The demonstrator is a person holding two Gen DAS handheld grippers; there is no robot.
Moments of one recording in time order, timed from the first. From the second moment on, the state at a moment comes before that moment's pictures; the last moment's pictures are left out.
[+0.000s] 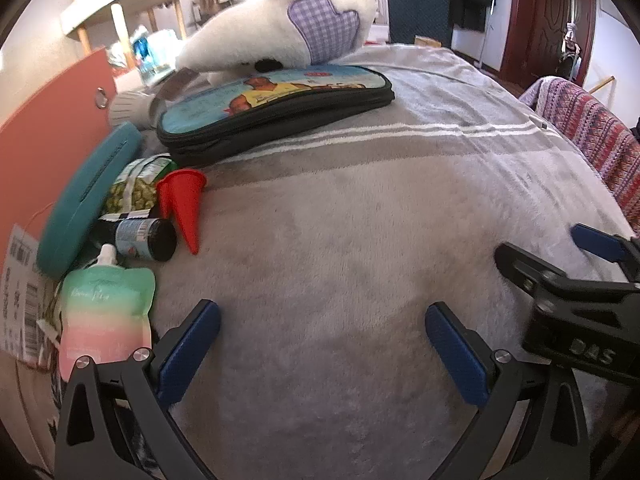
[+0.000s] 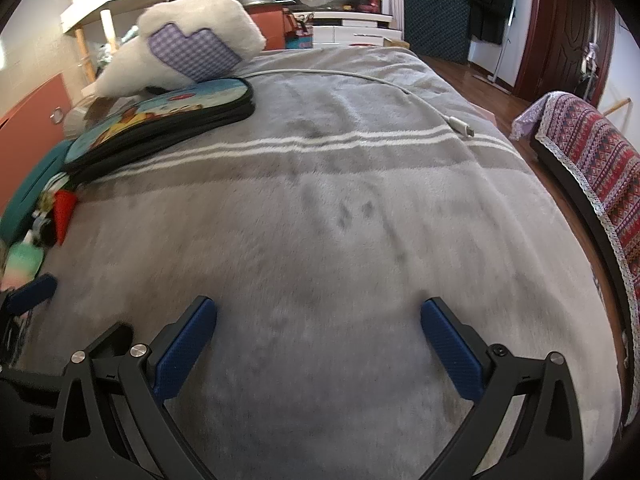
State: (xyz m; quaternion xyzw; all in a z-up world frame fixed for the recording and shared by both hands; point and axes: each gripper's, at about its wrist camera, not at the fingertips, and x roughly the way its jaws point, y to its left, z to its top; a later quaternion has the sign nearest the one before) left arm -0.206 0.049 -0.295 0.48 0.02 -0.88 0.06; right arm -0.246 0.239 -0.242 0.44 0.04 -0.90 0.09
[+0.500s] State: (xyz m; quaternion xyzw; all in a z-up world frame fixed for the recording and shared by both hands) left arm -0.343 0.086 -0.187 0.35 -0.37 -0.86 0.10; right arm -0.219 0.336 -0.282 0.53 -0.64 -0.54 0.13
